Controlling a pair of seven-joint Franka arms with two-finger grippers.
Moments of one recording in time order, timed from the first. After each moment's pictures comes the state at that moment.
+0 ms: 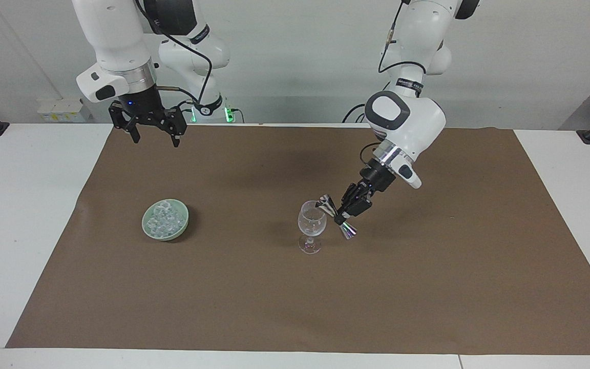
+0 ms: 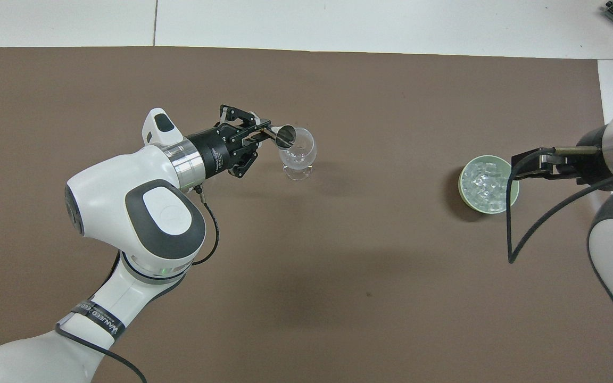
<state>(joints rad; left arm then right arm) -0.29 0.21 -0.25 -1.95 -1.30 2.83 -0.64 0.02 -0.03 0.07 -1.62 -0.06 1.62 0.19</state>
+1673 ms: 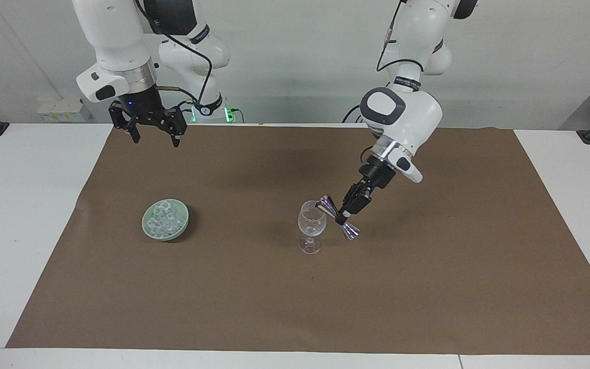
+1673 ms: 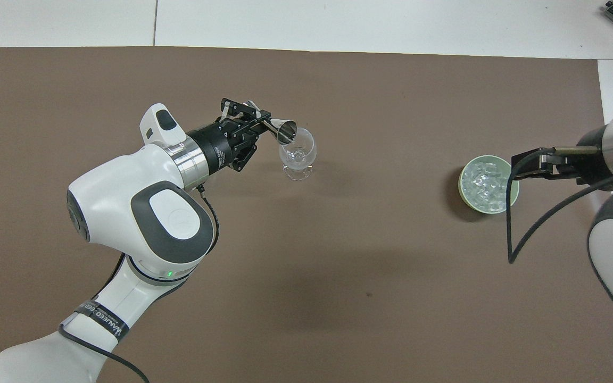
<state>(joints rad) -0.31 0.21 -0.25 -1.93 -1.27 2.90 -0.57 0.02 -0.03 0.07 -1.62 -0.06 1.62 0.19</state>
